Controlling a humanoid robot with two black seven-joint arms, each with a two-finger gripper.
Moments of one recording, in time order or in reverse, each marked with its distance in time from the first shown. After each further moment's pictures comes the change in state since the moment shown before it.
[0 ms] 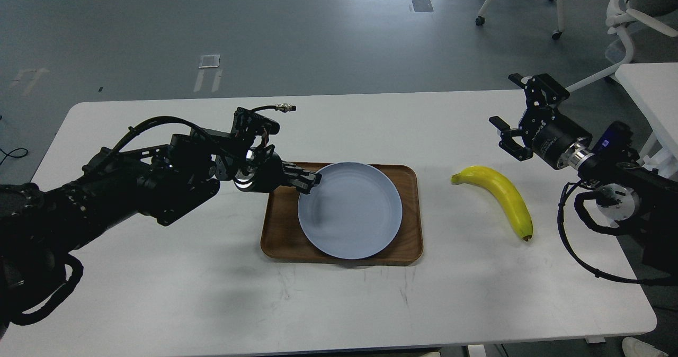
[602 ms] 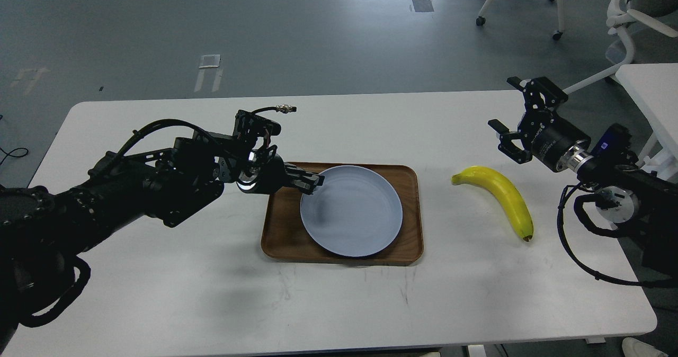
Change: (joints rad) left arm 0.004 -0.029 -0.004 0.027 -0.026 0.009 0.000; right arm -0.007 0.002 -0.003 0.000 -0.003 0.000 0.000
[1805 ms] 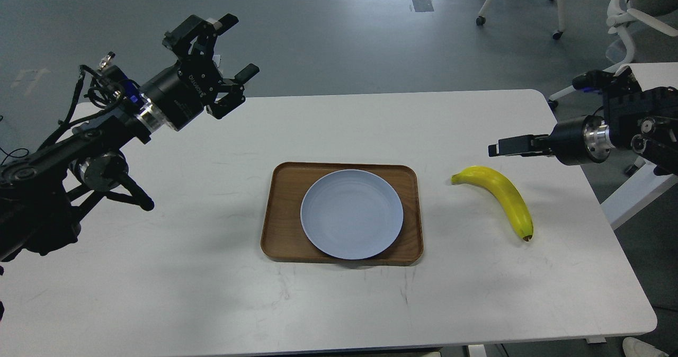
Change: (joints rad) left arm 0.233 0.392 -0.499 -0.385 -1.214 -0.155 0.000; right arm 0.441 -0.125 -0.587 0.118 -1.190 0.000 0.000
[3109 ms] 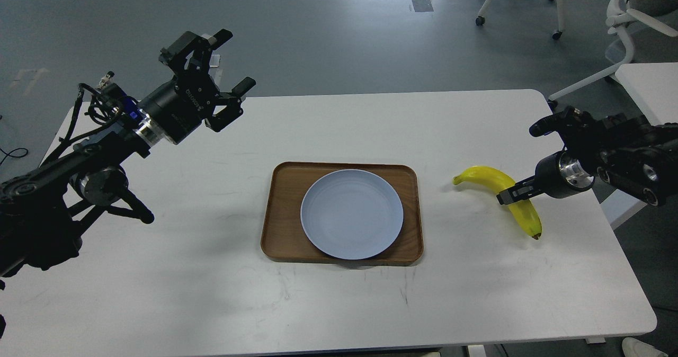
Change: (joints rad) left arm 0.040 -0.012 -0.025 -0.004 0.002 -0.001 0.000; right arm 0.008 0.119 -0.168 -0.049 -0.069 -0.021 0.000
